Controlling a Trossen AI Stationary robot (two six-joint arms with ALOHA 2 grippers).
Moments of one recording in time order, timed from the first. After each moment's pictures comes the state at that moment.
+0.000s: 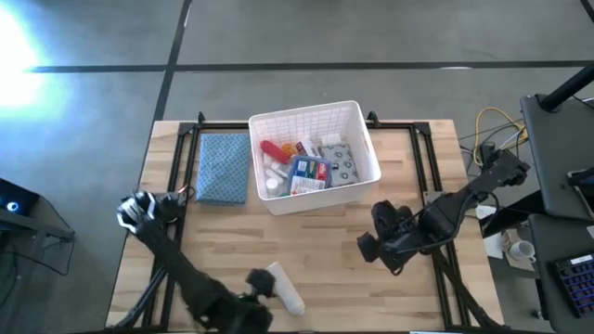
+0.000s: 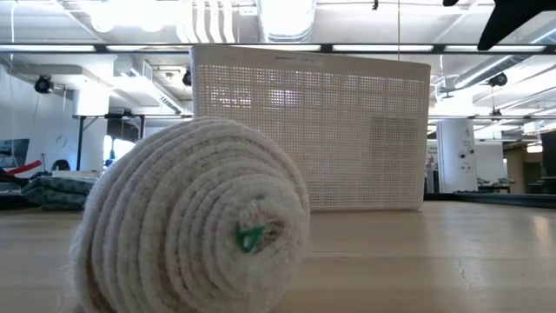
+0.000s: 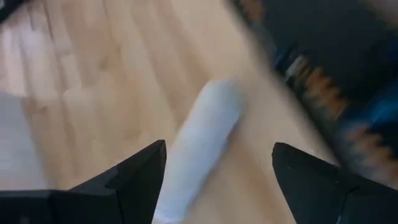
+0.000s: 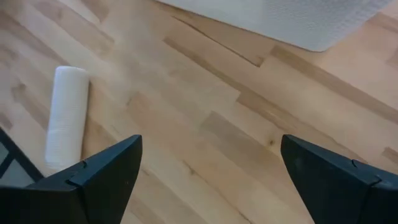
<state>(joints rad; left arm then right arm) -0.82 1.86 1.64 -0.81 -0.47 -0.21 0.61 1.41 1.29 -1.16 0.45 1.56</state>
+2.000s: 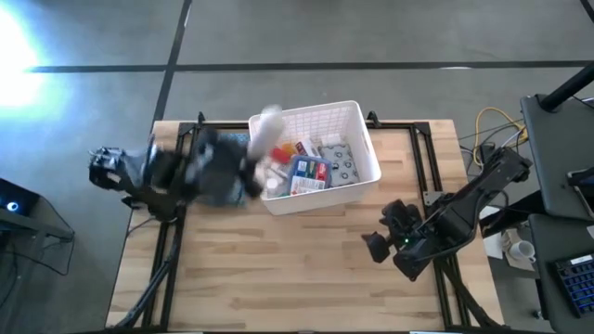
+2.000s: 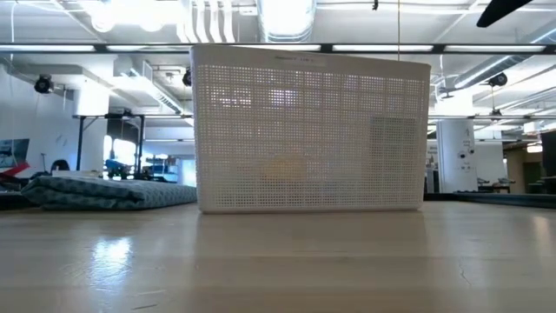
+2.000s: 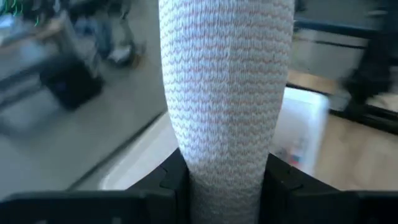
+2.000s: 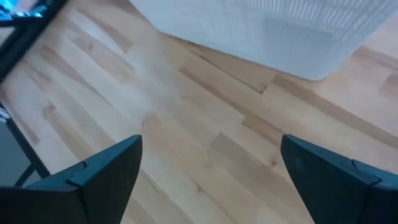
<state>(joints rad) -0.32 1.44 1.88 -1.14 -1.00 -0.50 0.70 1.36 1.30 -1.20 0.61 1.62</state>
